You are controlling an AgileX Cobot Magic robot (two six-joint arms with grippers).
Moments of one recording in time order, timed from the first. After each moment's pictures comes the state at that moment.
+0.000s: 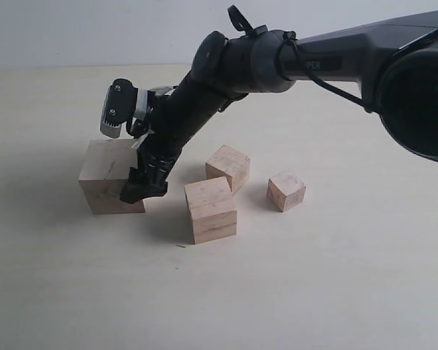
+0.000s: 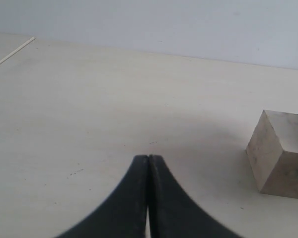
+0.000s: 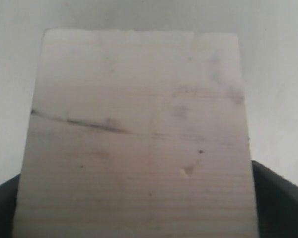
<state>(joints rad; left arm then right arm) 0.06 0.01 0.00 -0.02 0.37 -0.06 0.79 2.36 -1.77 0.77 0.78 -1.41</state>
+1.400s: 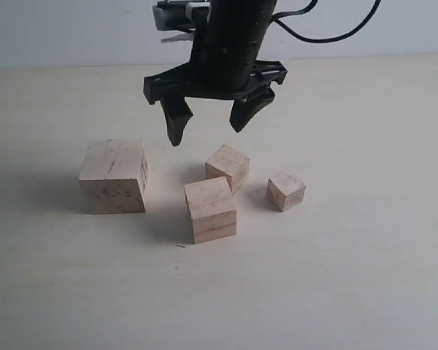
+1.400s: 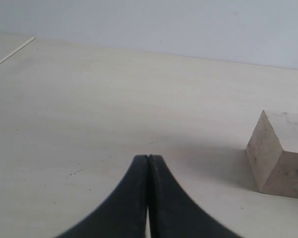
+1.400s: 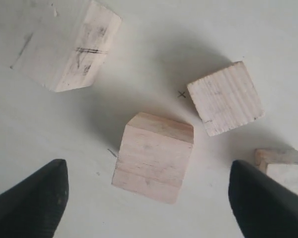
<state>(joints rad) 0.06 0.01 0.00 -0.02 0.37 -0.06 0.79 2.02 -1.76 0.18 1.22 0.16</state>
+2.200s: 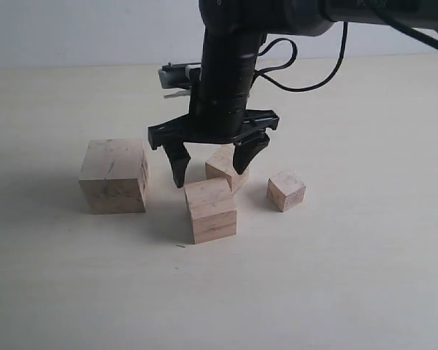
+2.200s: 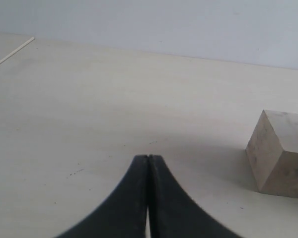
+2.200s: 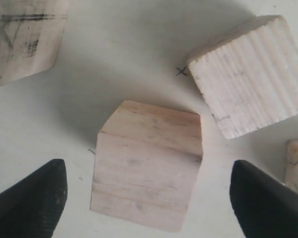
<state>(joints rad) 0.06 0.01 0.00 -0.02 0.37 -0.06 0.79 2.16 -1.74 0.20 1.22 0.21</state>
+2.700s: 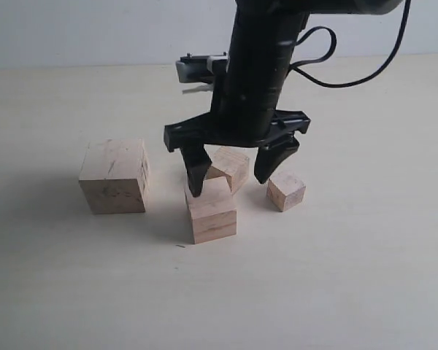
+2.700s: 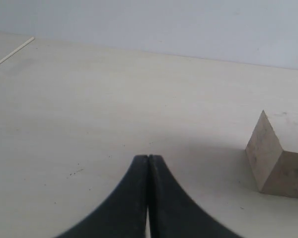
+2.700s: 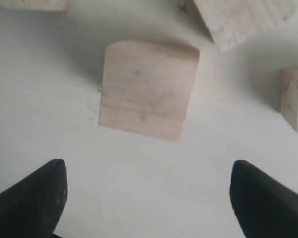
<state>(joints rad) 0.06 0.01 0.00 -0.02 0.37 -0.06 0.79 1.96 -1.53 0.23 1.22 0.21</state>
